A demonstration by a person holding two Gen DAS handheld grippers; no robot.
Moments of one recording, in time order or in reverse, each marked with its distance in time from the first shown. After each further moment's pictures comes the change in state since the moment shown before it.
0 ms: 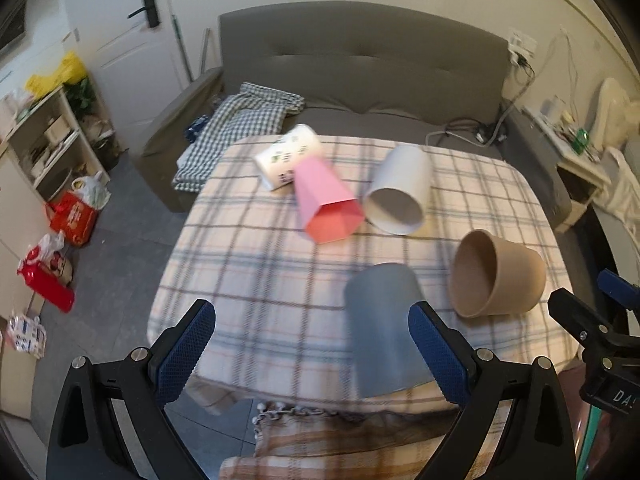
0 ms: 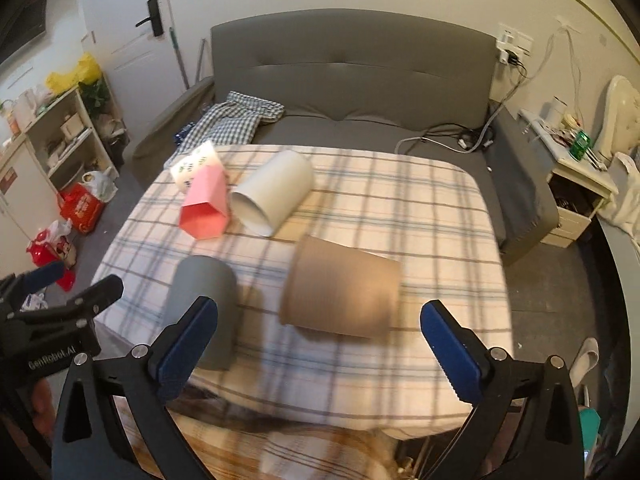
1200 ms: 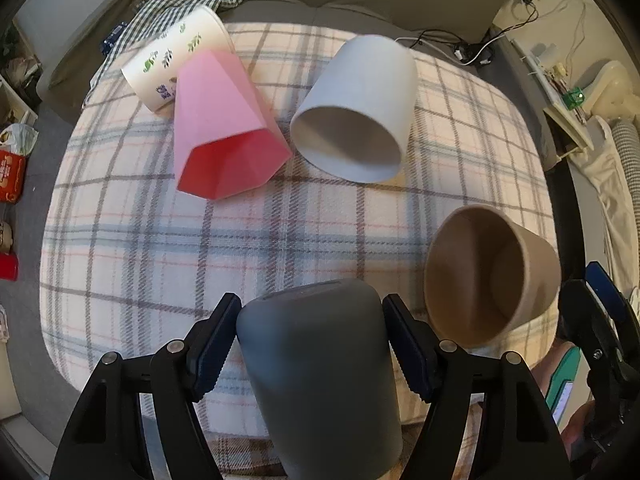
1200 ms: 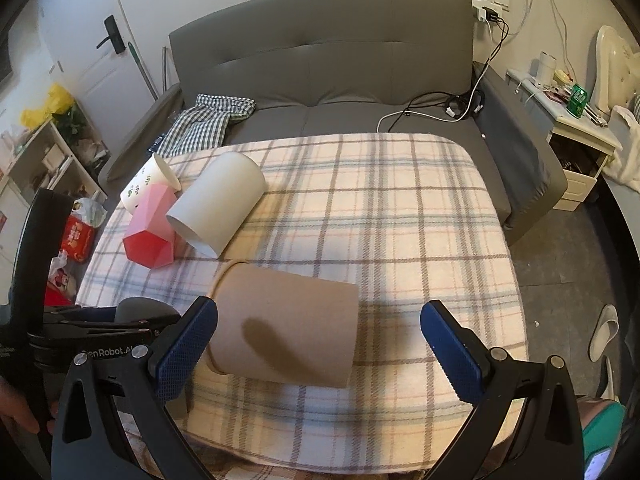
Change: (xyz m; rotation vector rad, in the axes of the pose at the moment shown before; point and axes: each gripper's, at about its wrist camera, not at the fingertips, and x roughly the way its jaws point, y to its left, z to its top) left arm 0.109 -0.033 0.029 -0.007 0.399 -0.213; right arm 0.059 -0.037 0.022 0.115 0.041 0.021
